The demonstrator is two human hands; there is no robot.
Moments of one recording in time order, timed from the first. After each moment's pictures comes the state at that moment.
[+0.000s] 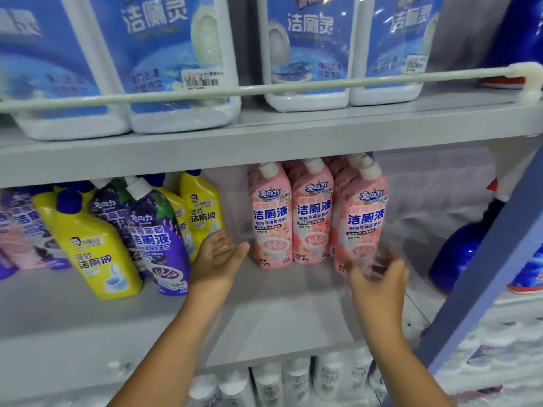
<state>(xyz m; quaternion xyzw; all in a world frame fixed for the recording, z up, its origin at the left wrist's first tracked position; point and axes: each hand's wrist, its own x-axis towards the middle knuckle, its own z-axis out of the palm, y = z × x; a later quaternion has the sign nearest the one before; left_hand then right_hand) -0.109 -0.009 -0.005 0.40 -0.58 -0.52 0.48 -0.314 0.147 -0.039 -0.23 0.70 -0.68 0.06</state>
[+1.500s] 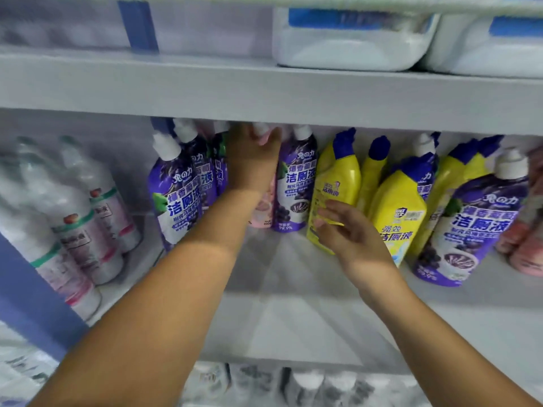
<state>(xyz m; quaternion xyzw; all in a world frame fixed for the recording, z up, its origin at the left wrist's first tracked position) 0.273 -0.289 0.095 0.43 -0.63 -0.28 0.58 0.161 -0.116 0.025 -0.44 0.57 -0.62 0.31</state>
